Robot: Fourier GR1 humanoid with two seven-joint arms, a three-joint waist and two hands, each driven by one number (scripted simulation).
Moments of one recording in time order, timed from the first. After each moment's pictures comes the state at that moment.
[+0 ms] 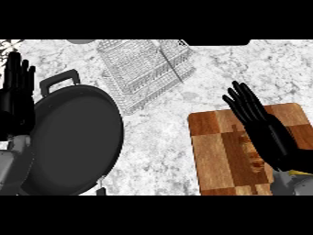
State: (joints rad) left arm -0.27 0.39 -0.05 -1.47 0.31 0.44 -0.10; right arm -0.12 -0.34 0.24 -1.66 -0.44 0.13 -0.16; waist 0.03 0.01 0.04
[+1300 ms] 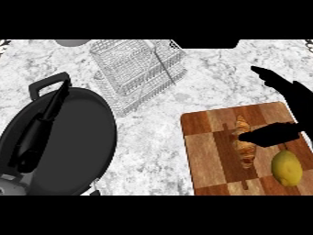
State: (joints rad) left arm -0.12 0.53 -0.31 -1.60 0.03 0.26 -0.08; right arm -0.36 -0.69 0.32 -1.75 0.04 -0.04 0.65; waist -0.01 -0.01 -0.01
